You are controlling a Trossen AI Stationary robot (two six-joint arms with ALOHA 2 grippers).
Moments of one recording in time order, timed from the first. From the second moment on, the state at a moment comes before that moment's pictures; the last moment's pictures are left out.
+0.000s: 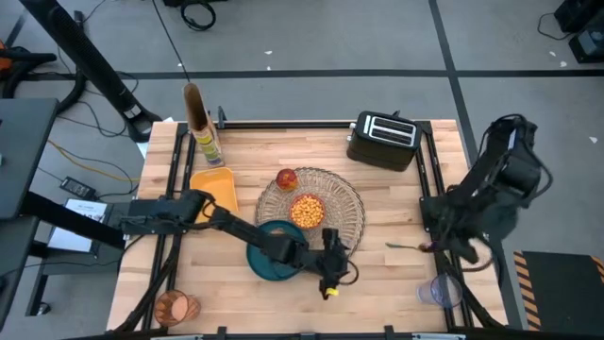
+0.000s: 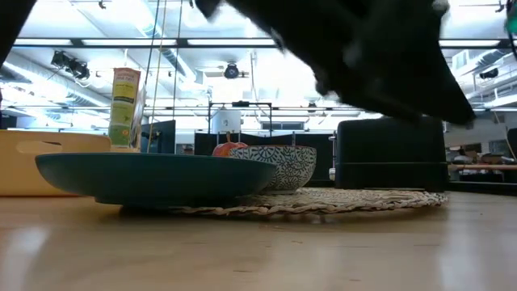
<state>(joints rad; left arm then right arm) -0.37 2.23 1.63 0.00 -0.38 -0.01 0.97 0.95 1.32 -1.21 0.19 1.32</state>
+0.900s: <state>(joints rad) -0.51 2.04 1.56 -0.50 -1.13 -0.12 0.15 1.37 1.26 -1.05 -0.79 1.07</state>
